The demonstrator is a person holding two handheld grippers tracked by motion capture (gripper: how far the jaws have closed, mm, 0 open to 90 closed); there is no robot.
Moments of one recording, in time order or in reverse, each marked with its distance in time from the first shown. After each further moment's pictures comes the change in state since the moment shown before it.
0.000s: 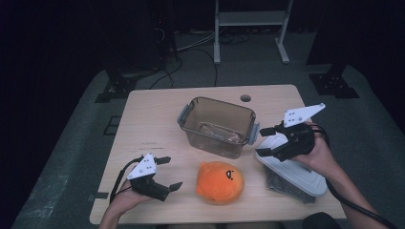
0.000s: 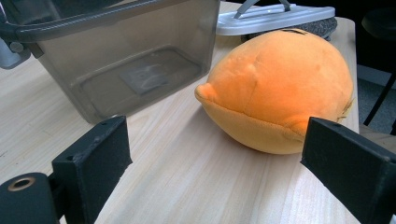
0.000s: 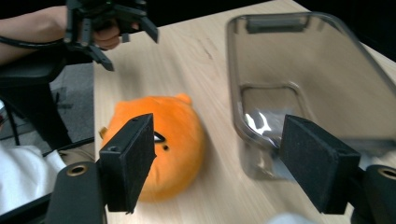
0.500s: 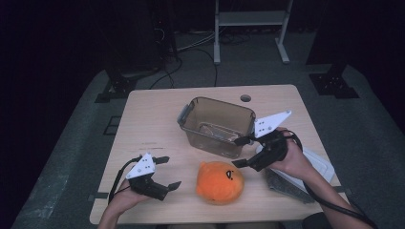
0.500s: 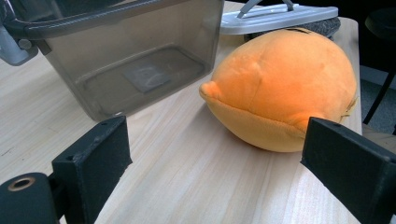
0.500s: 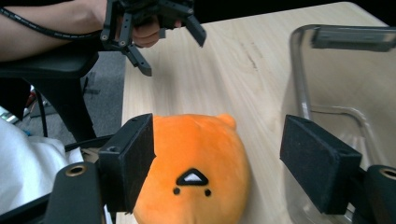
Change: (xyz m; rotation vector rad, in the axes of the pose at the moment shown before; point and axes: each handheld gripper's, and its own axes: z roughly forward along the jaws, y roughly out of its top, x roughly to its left) left arm 0.003 -0.002 -0.003 0.000 0.012 -0.007; right arm 0.025 0.019 0.055 0.034 0.119 -0.081
